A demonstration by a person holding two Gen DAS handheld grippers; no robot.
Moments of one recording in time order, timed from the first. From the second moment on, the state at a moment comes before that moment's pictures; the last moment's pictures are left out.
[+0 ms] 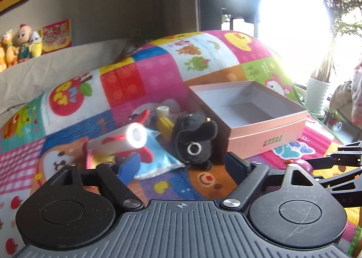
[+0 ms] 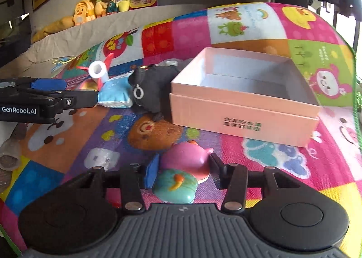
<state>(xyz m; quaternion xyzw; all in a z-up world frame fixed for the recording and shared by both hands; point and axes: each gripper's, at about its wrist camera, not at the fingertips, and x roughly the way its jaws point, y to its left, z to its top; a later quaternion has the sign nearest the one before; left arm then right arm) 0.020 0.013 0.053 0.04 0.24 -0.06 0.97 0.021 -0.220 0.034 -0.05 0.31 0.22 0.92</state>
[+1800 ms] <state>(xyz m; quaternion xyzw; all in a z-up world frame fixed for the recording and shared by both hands) -0.031 -0.001 0.037 0.06 0.29 -0.15 0.94 0.027 -0.273 0.016 0.03 0.32 0.13 0.94</state>
